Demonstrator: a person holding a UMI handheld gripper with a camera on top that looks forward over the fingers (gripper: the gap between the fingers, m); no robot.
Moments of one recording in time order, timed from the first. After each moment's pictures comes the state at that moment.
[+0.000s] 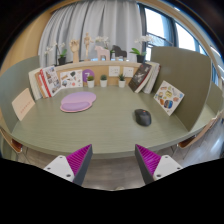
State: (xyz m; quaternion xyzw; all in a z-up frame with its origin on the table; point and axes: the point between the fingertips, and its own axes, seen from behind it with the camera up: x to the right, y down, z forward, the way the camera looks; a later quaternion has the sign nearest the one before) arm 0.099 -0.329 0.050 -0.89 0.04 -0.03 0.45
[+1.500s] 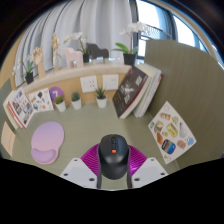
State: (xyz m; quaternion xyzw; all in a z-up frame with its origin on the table) arm 0.236 -0.077 0.101 -0.91 0.08 -0.04 0.41
